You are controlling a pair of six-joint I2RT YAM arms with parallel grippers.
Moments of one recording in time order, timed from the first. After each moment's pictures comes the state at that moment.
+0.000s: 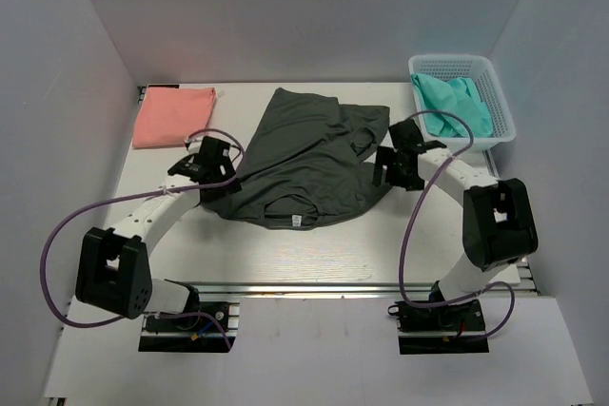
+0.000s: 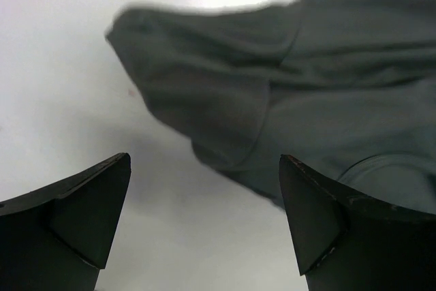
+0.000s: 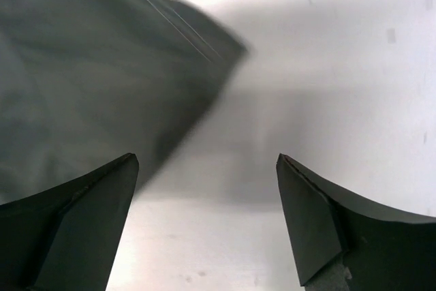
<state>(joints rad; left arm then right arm) -0.31 1.35 0.94 -0.63 -0.39 -0.60 0.31 1.66 1.10 -0.56 0.12 0.36</state>
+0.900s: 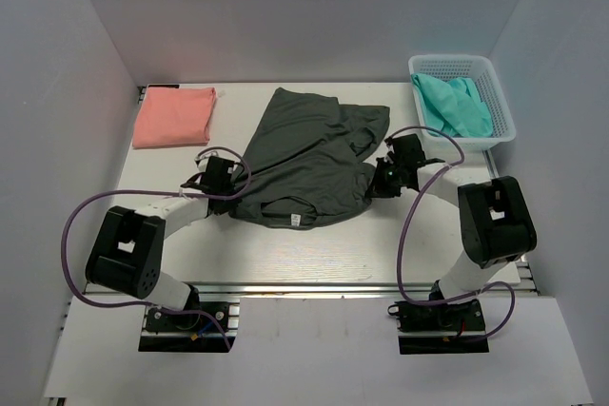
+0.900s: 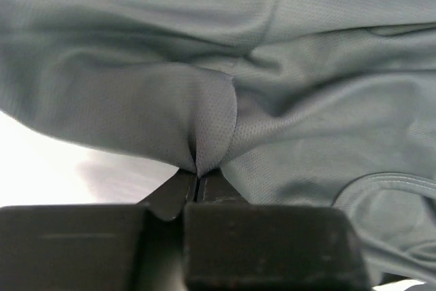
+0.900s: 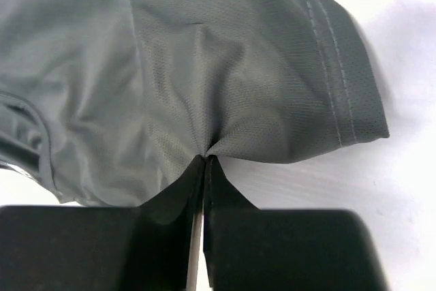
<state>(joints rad) -0.31 1.47 0.69 -0.23 -0.23 -0.67 0.28 1.67 0.89 -0.25 -0.29 0.41</state>
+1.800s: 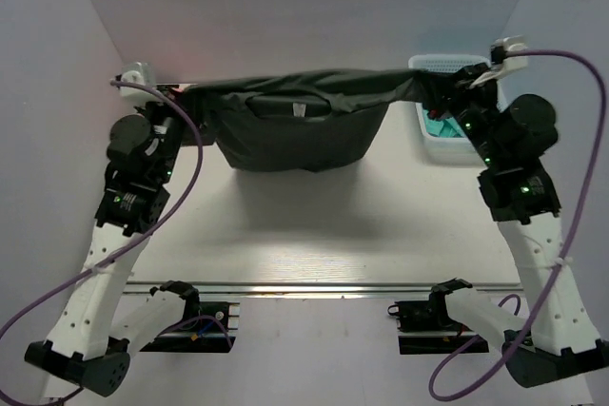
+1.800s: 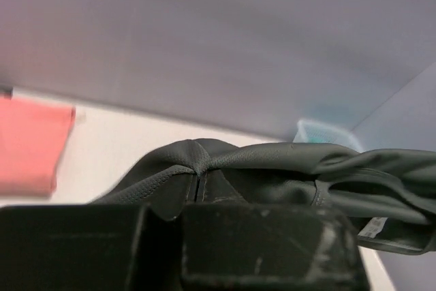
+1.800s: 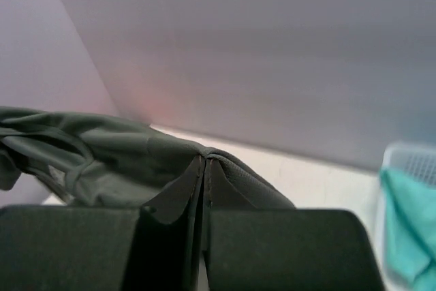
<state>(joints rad) -0.32 0.93 1.19 -0.17 -0.19 -0.41 0.28 0.98 1.34 -0.20 -0.19 0.25</state>
